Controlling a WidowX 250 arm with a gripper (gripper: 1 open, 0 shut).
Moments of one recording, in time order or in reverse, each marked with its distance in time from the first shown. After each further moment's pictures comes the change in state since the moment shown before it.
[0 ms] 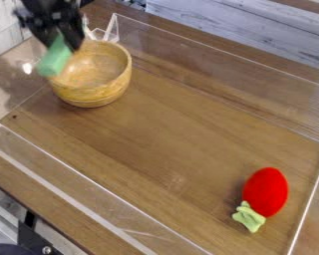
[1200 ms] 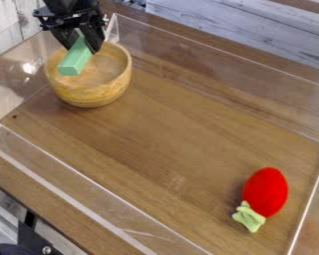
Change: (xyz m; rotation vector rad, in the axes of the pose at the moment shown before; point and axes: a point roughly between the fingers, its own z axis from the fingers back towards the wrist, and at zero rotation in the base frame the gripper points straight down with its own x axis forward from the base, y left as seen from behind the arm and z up) arm 0.001 -0.040 -0.021 -0.071 0.060 -0.050
